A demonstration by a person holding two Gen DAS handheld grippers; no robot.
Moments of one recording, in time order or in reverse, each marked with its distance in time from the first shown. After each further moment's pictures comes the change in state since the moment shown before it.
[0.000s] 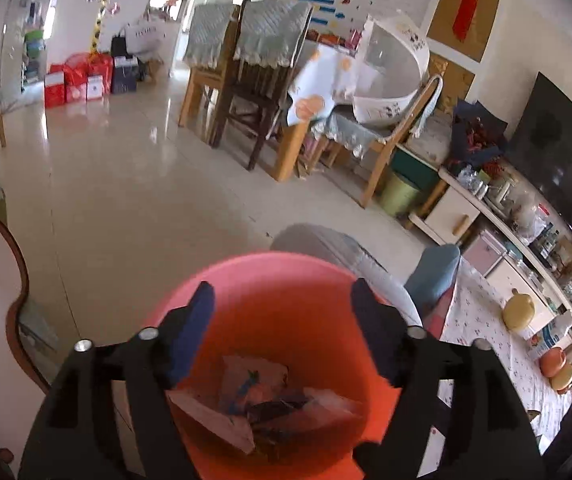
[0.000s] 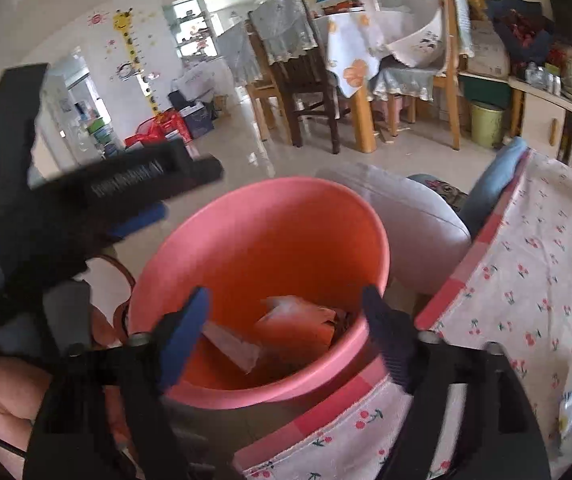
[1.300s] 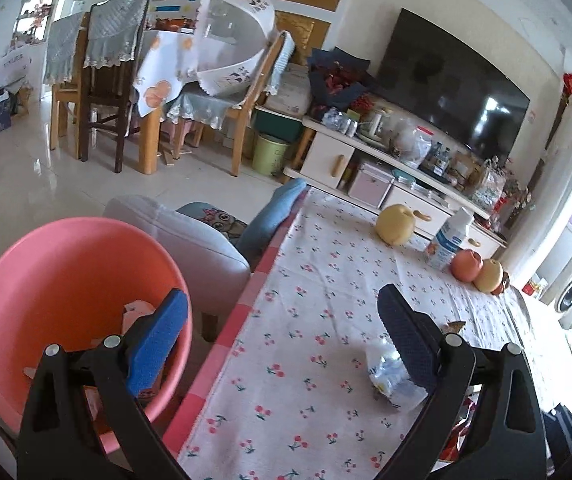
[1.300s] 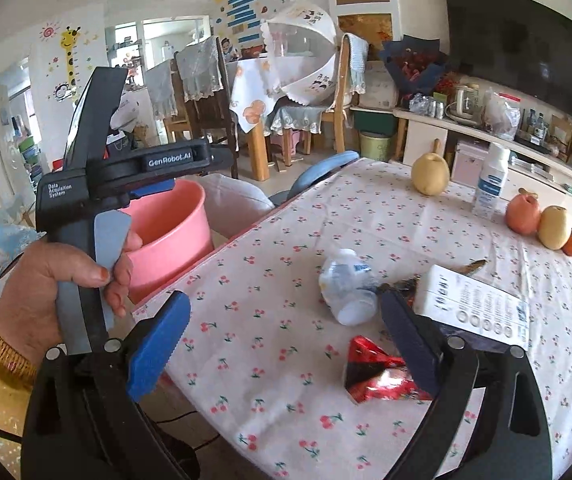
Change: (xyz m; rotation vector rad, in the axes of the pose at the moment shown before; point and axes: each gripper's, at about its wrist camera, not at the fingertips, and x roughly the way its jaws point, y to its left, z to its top) left arm -0.033 -0.138 -0.079 0.291 0.087 -0.404; right arm -0.204 -0.074 -0.109 0.019 -0.139 -0.333
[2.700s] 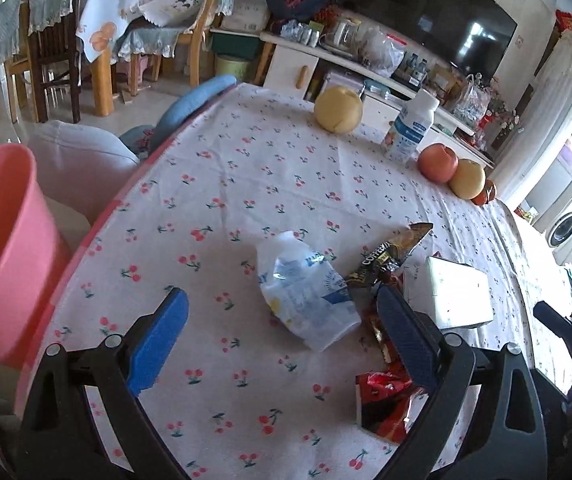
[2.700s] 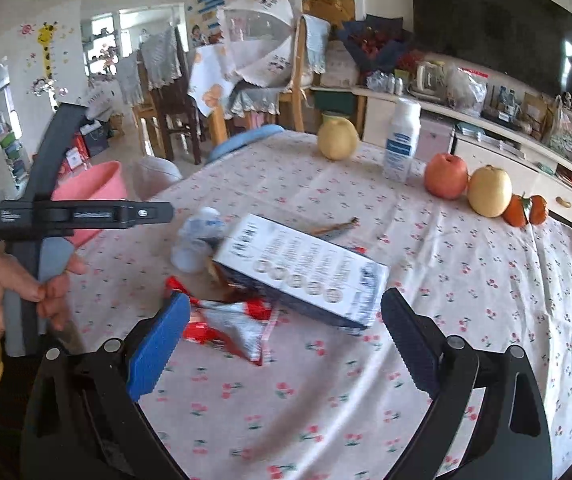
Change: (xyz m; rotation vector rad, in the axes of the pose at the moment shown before) left arm 0.055 -0.103 -0.059 0.085 0.302 -0.040; right arm -0.030 -0.155 -0.032 0.018 0.084 -0.073
